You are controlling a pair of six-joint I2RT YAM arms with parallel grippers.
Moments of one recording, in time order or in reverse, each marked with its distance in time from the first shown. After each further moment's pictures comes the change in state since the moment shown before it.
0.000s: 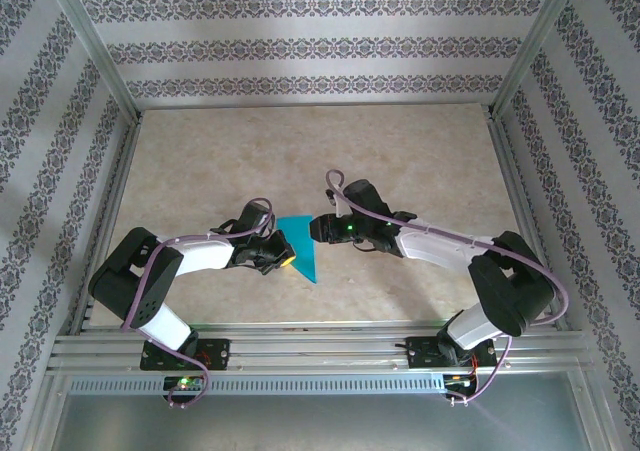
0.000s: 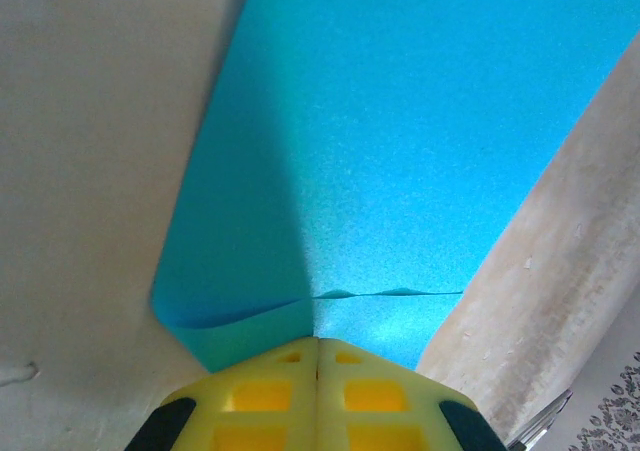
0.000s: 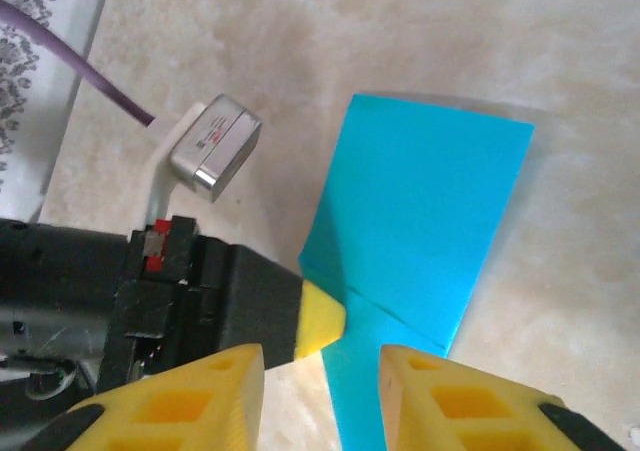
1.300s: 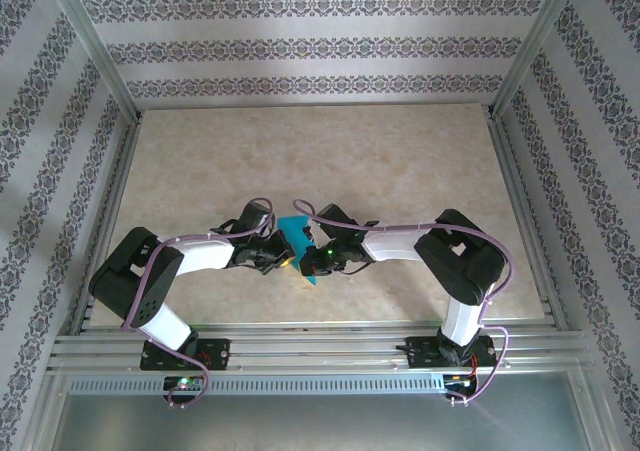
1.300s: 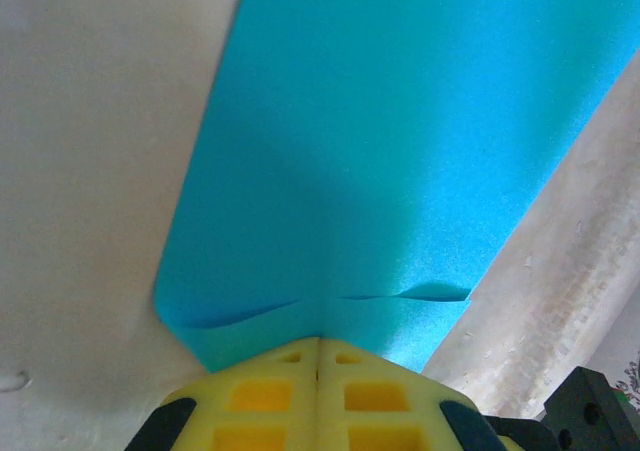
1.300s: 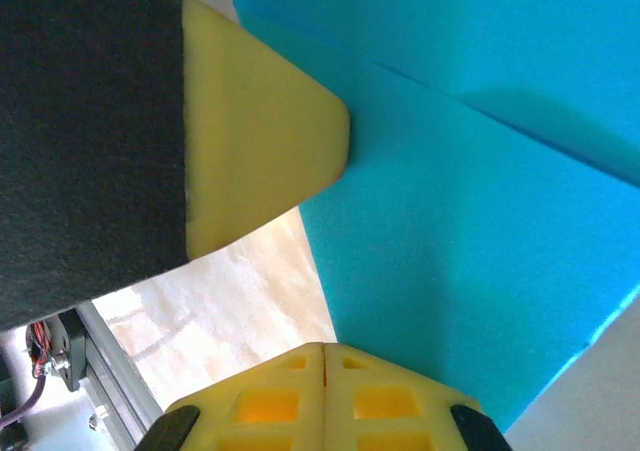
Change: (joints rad) left arm 0.000 0.006 0.001 0.004 0.002 0.015; right arm 0.124 0.284 0.051 -0.066 -0.159 0.035
